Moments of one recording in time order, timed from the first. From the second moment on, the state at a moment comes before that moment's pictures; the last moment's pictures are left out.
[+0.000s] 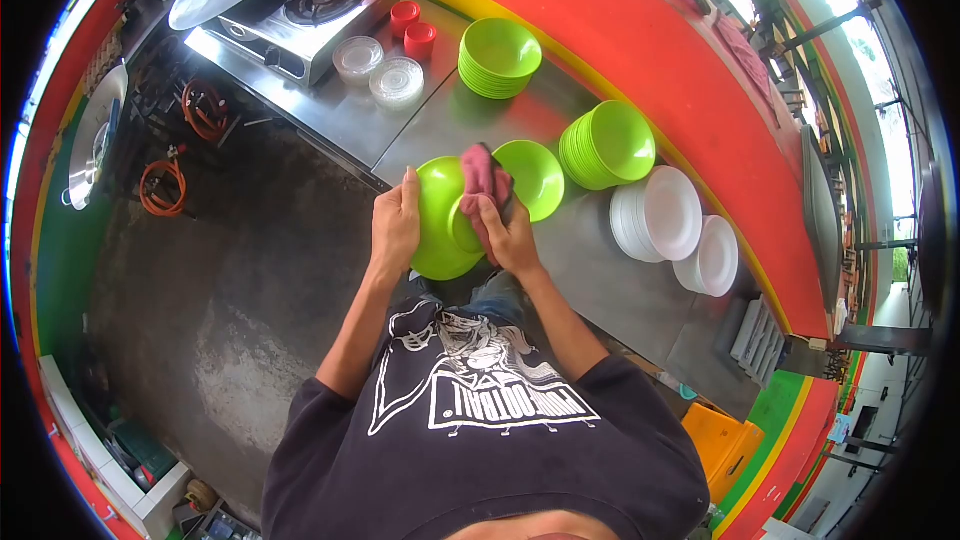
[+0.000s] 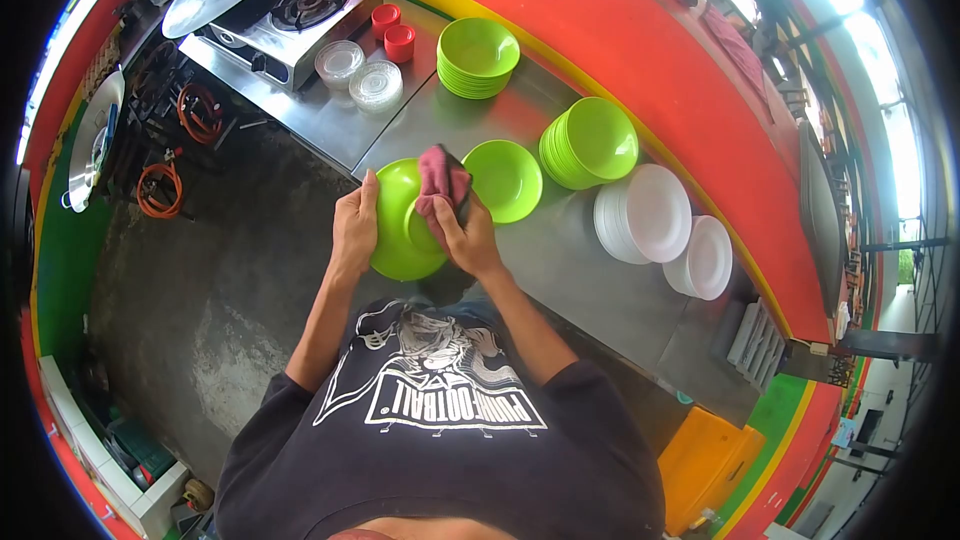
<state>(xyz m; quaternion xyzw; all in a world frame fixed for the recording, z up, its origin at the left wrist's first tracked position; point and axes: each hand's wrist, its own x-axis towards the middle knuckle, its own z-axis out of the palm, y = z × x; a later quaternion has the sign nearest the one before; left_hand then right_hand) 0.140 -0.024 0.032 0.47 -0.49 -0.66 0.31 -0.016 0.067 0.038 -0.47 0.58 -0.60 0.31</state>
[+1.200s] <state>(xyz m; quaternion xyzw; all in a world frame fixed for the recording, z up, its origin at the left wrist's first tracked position) 0.126 -0.001 0.025 0.47 -0.35 -0.69 0.42 0.012 0.100 0.004 -0.15 0.60 -0.74 0.28</state>
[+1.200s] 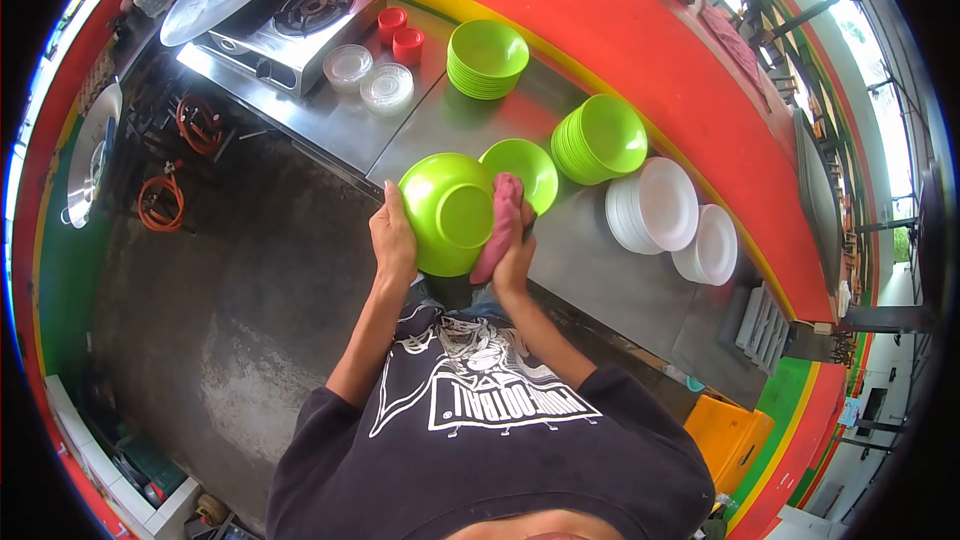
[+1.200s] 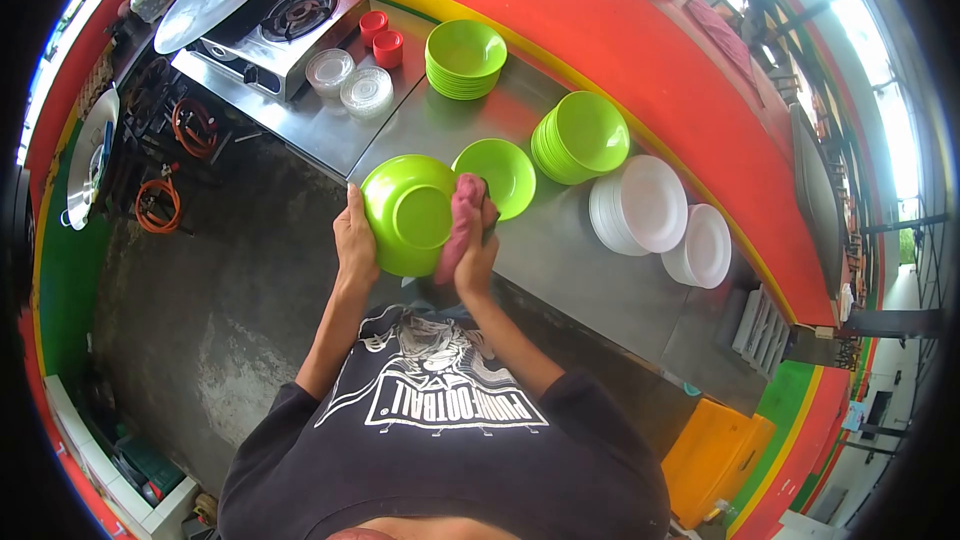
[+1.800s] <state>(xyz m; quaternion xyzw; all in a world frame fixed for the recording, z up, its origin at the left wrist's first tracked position) 0.121 0.013 0.016 0.44 -0.57 -0.63 0.28 -0.013 0.100 0.062 -0.38 0.66 -0.58 0.29</state>
